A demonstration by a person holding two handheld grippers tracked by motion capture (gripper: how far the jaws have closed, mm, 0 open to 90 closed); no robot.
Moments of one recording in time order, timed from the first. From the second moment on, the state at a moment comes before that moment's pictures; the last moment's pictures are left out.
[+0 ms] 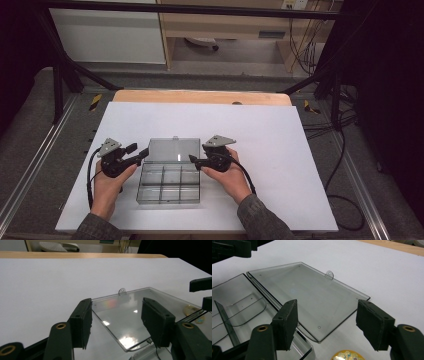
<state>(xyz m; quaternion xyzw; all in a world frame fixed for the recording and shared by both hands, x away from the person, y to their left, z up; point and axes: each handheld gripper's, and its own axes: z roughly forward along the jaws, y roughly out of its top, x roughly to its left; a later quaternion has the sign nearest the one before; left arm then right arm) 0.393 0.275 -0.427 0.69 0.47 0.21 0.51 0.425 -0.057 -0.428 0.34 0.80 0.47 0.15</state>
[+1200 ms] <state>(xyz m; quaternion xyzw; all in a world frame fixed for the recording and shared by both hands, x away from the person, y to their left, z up) 0.368 0.284 -0.427 0.70 0.52 0.22 0.44 0.417 -0.082 -0.424 0.35 0.83 0.41 0.16</state>
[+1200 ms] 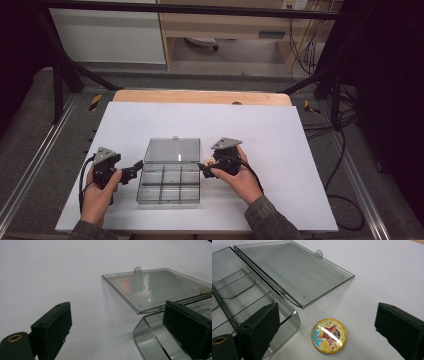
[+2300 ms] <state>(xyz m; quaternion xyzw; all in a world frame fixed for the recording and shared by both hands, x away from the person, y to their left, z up) 0.368 0.287 -0.426 0.70 0.52 0.23 0.43 0.419 -0.096 -0.437 0.35 0.84 0.39 0.16</state>
